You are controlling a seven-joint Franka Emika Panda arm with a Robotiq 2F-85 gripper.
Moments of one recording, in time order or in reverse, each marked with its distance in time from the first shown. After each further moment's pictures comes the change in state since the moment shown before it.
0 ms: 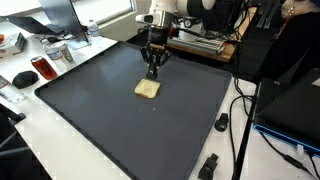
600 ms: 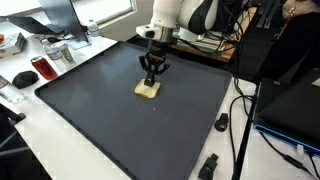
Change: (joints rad) arm 0.615 0.235 -0.600 0.121 -0.058 -0.180 0.126
